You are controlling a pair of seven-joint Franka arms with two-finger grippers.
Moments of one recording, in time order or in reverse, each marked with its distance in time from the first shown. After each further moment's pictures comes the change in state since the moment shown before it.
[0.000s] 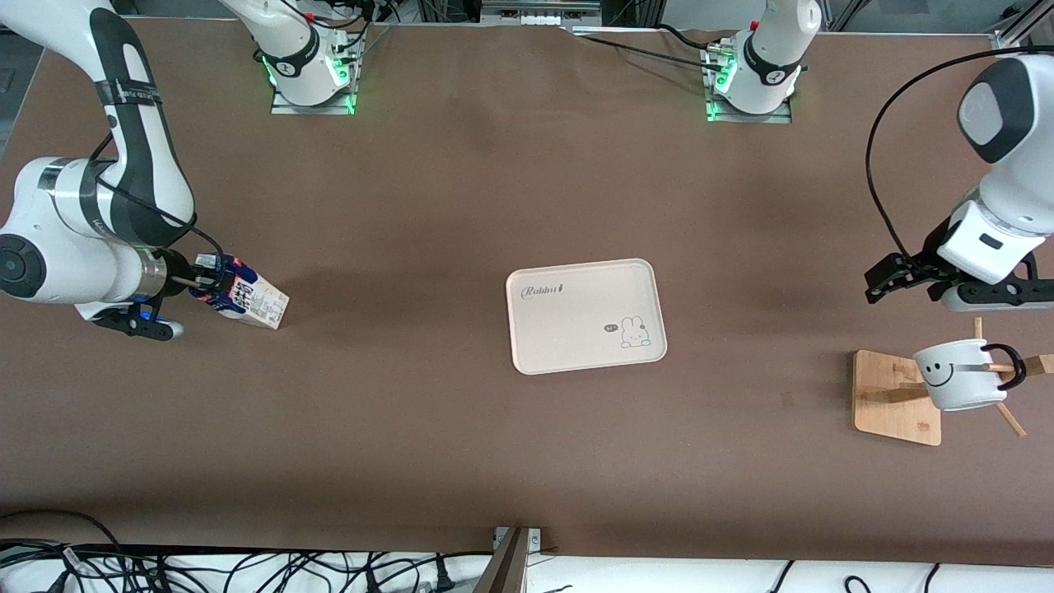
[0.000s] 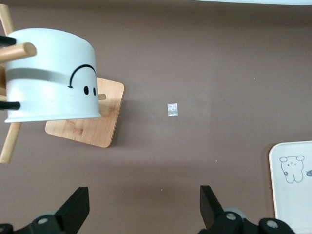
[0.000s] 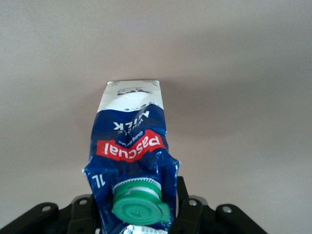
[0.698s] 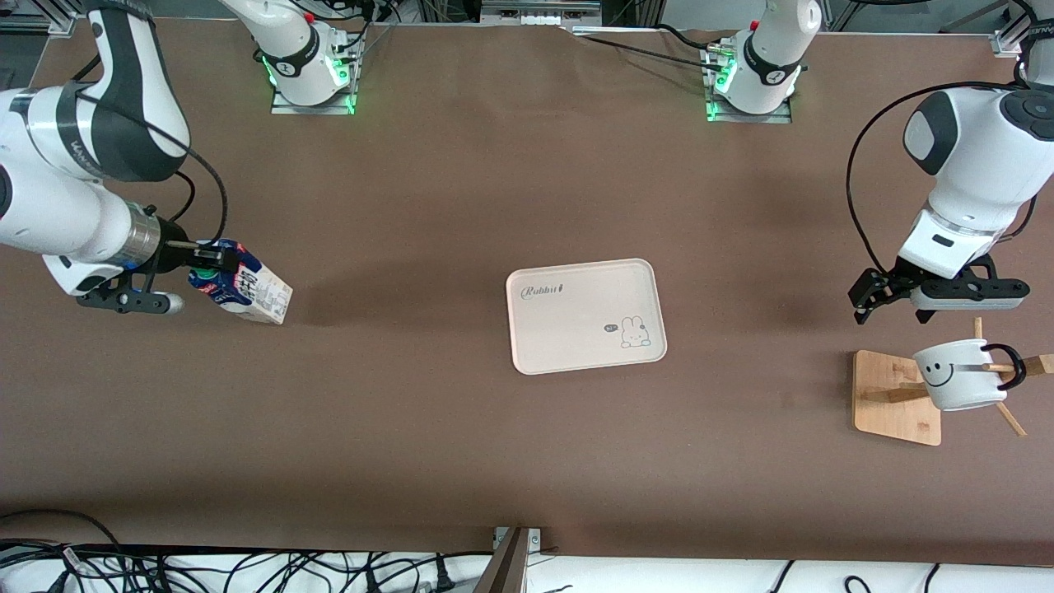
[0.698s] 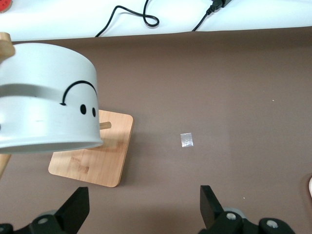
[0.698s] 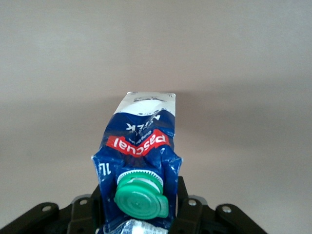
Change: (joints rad) left arm 0.008 -0.001 0.012 -0.206 0.105 0.405 0.001; right arm 0.005 -0.178 0.116 0.003 0.029 -0.025 -0.034
